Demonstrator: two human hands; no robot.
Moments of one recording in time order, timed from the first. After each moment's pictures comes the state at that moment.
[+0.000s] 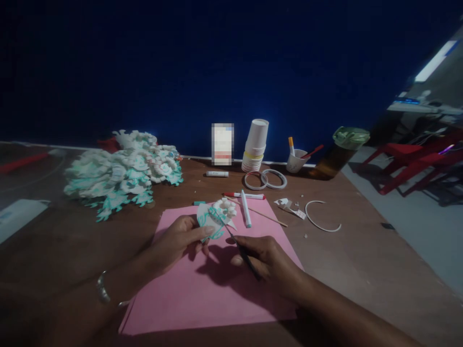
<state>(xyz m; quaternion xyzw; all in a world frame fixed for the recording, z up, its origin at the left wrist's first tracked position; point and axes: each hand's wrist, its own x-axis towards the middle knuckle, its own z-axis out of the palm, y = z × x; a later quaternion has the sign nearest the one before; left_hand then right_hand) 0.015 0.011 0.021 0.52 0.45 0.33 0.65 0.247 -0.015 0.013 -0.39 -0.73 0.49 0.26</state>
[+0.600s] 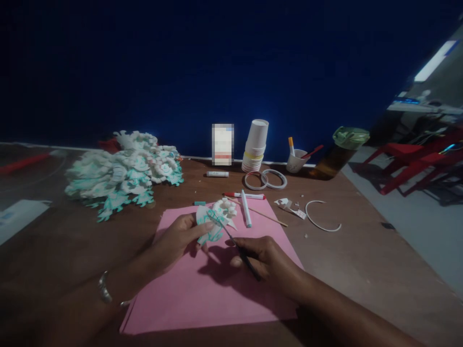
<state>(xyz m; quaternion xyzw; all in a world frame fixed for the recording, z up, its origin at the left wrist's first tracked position) 0.016 0.011 0.020 0.53 0.47 0.35 0.62 0.247 -0.015 0.012 -0.38 -0.73 0.51 0.25</state>
